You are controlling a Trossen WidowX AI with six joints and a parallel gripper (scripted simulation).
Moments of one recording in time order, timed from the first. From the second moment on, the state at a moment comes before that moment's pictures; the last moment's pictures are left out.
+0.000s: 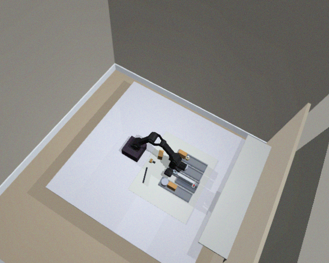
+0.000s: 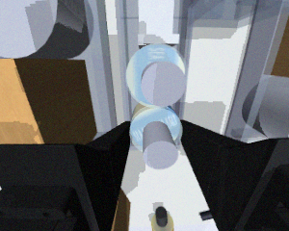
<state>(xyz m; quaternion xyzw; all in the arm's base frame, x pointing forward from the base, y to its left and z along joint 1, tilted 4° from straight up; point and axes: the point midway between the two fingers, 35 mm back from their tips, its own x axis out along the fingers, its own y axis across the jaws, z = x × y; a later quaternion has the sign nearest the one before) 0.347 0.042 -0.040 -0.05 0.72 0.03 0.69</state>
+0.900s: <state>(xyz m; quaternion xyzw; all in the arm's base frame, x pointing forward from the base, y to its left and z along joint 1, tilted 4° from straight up) 0.343 0.042 -0.040 -0.05 0.72 0.03 0.69</state>
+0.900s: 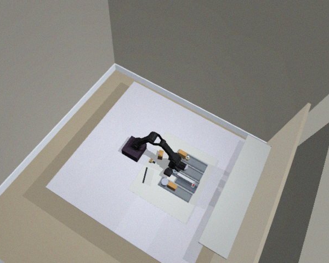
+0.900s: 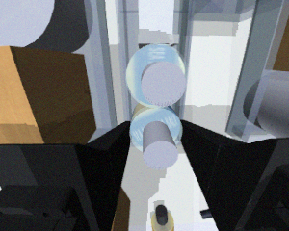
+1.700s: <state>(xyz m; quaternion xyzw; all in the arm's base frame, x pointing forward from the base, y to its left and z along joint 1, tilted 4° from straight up) 0.341 0.041 -0.040 -0.05 0.72 0.03 0.70</state>
